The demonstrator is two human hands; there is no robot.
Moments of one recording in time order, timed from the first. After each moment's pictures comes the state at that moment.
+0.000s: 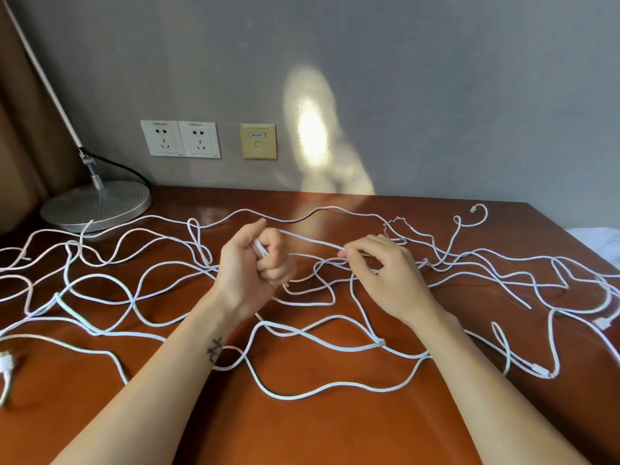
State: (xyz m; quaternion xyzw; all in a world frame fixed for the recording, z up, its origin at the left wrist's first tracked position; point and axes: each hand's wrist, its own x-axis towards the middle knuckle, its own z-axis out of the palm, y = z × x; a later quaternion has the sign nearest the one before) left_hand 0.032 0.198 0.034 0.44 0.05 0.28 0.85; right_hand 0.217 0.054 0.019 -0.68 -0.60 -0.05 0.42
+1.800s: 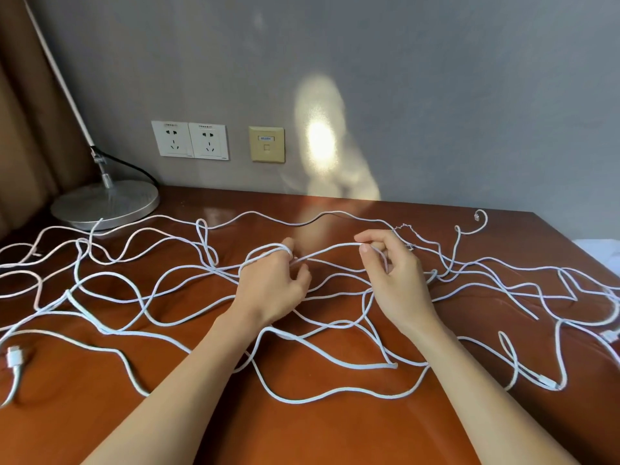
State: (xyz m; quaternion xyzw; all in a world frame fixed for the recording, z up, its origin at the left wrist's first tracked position) left_hand 0.035 0.194 0.013 0.89 0.31 0.28 0.19; right_hand 0.195 0.053 0.026 -0.68 -0.50 0.00 0.54
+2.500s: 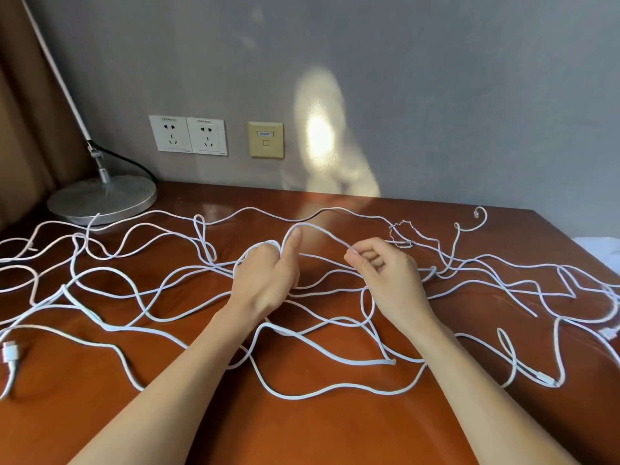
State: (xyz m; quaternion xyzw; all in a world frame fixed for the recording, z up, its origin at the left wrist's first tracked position) left_hand 0.036 0.195 0.014 0.82 0.36 0.32 0.32; right_hand 0.195 0.055 0.020 -0.73 -0.47 0.04 0.49
